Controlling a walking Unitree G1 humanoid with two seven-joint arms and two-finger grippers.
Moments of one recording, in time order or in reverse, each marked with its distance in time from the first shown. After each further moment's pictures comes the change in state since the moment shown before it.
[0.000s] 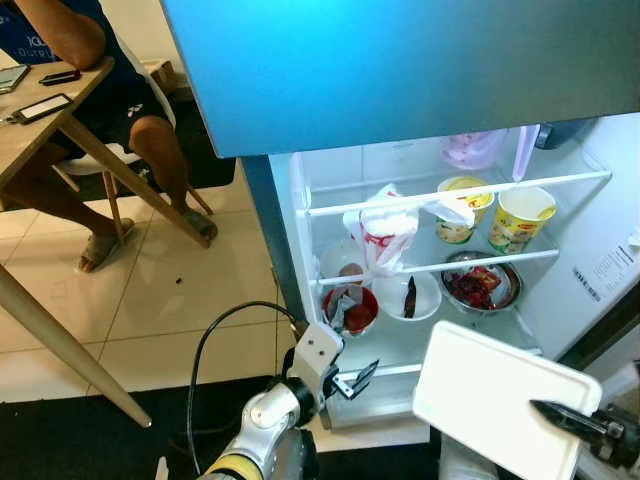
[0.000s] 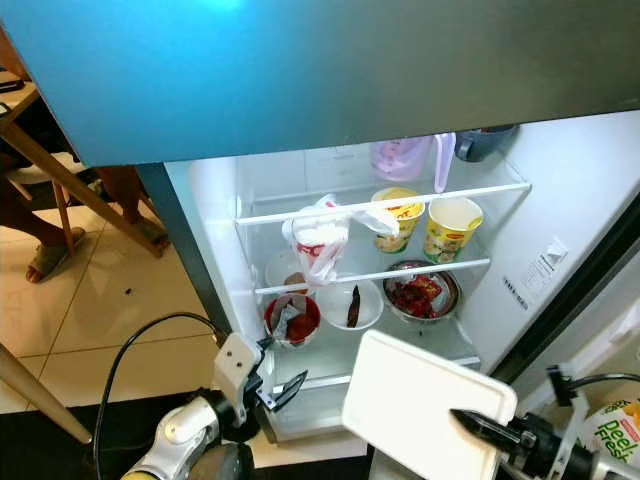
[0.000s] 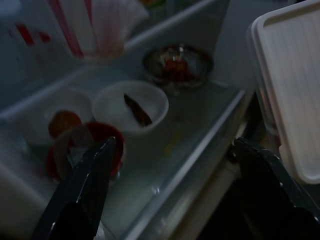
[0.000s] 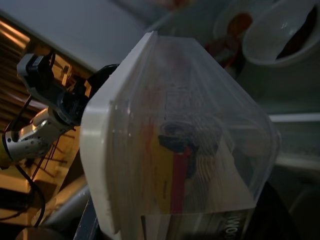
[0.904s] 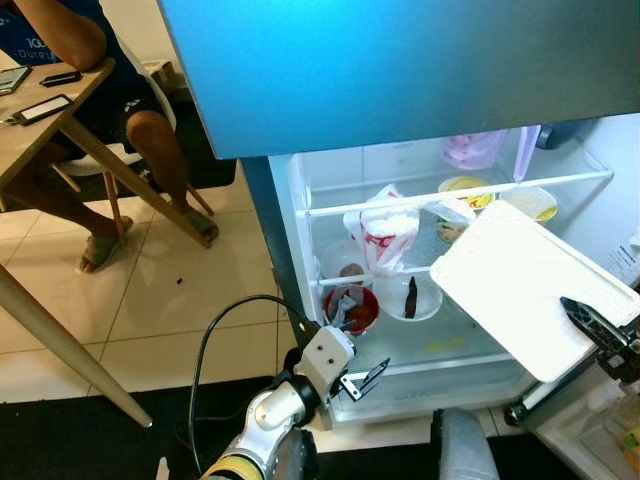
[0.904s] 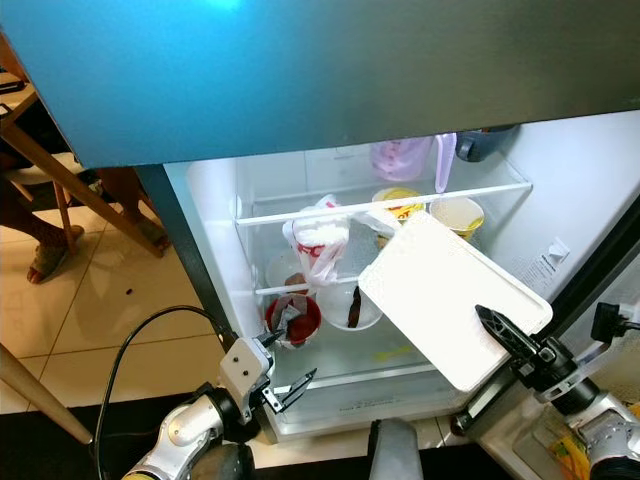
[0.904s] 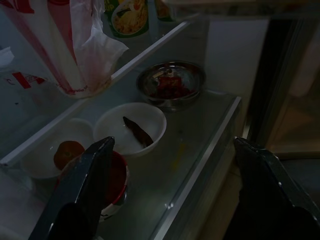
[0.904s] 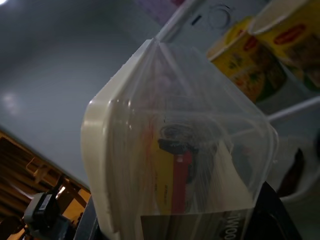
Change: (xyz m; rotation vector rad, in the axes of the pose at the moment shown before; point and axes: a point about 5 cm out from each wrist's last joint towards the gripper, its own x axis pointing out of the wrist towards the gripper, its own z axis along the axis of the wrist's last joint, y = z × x) left arm 0.002 -0.010 0.006 0.127 -0.048 -0.046; right arm 0.034 0.012 0.059 0.007 -0.399 0.065
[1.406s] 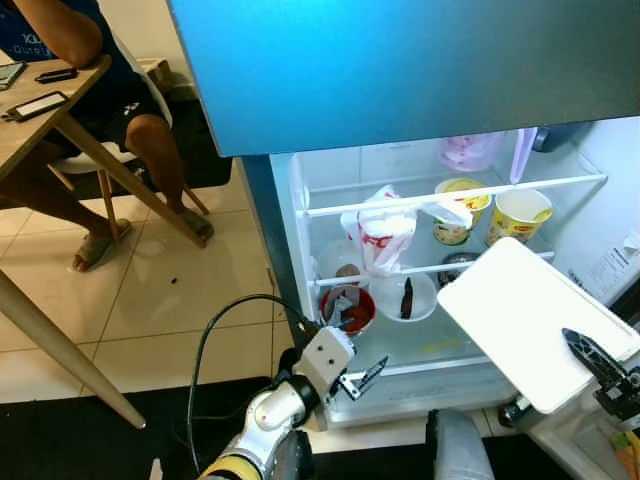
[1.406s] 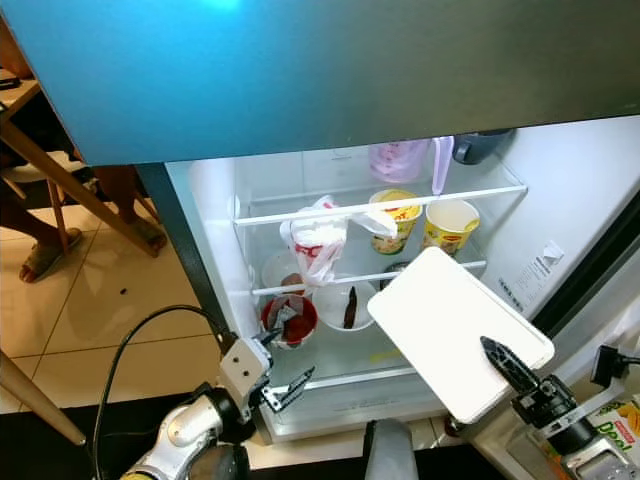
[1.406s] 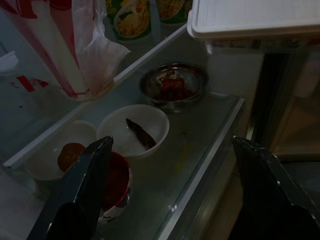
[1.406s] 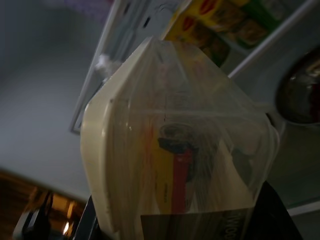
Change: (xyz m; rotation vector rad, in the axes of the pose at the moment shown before) left arm 0.001 -0.001 0.001 0.013 -0.003 0.019; right arm -0.033 -0.013 -0.029 0.181 -0.091 -0.168
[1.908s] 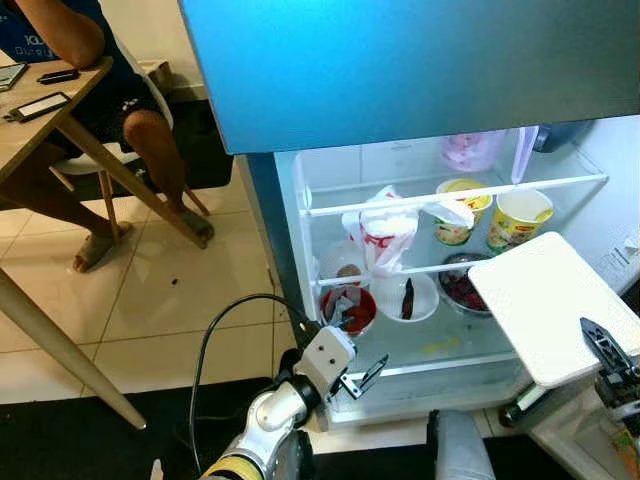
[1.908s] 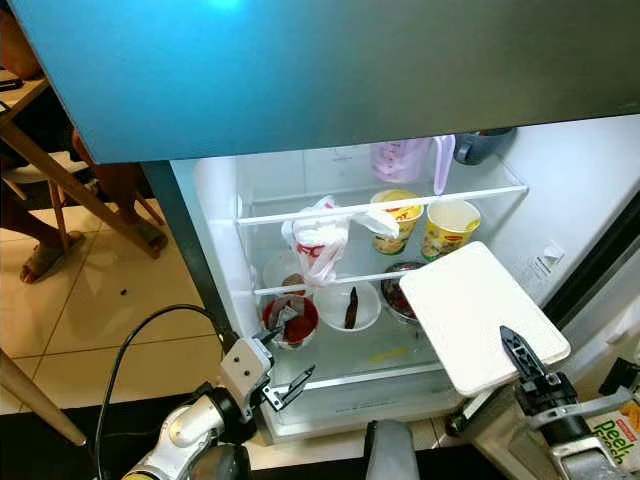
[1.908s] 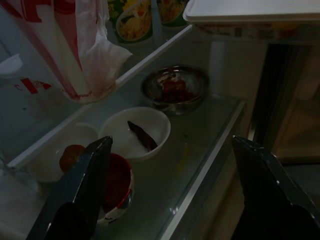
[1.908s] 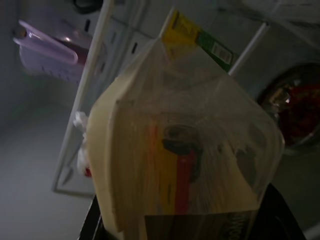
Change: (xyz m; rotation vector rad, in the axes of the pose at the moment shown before) left arm 0.001 0.000 0.001 0.001 -0.005 0.009; right arm 0.018 -0.008 -0.002 0.096 -0.192 -0.092
